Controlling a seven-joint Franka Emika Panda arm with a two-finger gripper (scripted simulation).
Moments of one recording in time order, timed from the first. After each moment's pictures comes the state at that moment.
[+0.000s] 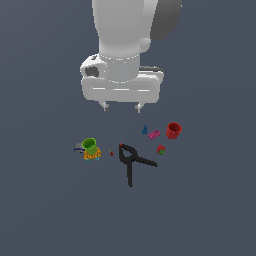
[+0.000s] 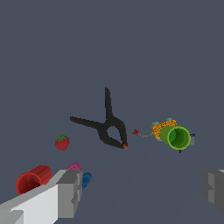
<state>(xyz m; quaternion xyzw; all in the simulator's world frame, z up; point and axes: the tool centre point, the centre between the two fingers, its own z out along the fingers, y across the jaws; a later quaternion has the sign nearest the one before) 0.010 -0.018 0.331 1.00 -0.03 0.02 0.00</state>
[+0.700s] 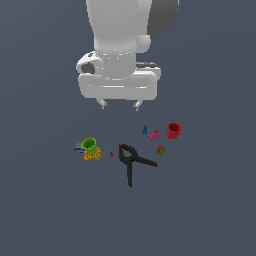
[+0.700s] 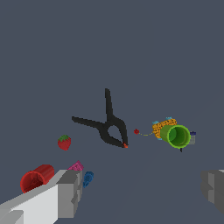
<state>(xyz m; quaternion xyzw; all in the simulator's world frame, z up) 0.007 -0.023 0.337 1.00 -0.04 0.02 -0.01</state>
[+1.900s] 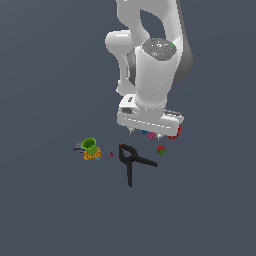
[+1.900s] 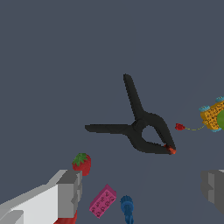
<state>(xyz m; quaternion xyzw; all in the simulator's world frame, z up) 0.022 0.062 0.217 0.99 -0.14 0.01 0.00</state>
